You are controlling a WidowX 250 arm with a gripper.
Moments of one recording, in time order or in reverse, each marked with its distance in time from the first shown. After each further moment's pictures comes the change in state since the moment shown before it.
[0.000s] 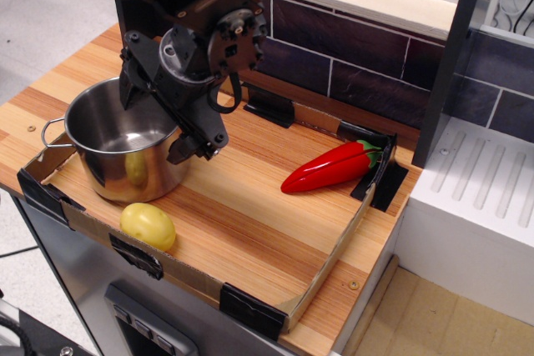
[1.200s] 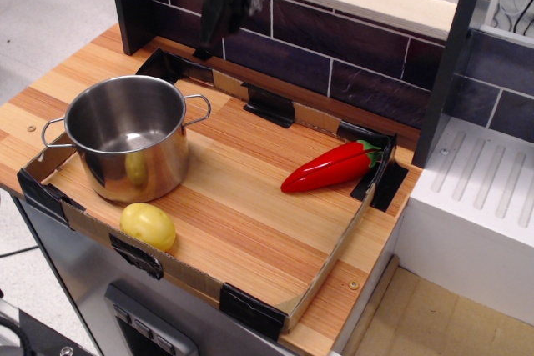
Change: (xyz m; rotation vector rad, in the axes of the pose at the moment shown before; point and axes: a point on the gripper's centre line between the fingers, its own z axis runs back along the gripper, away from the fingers) arm 0.027 0.030 0.101 -0.222 0.042 -0.028
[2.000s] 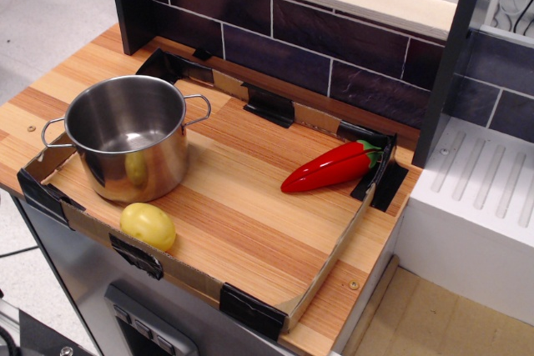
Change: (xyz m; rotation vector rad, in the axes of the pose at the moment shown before) arm 0.018 0.021 0.018 -0.250 0.051 0.088
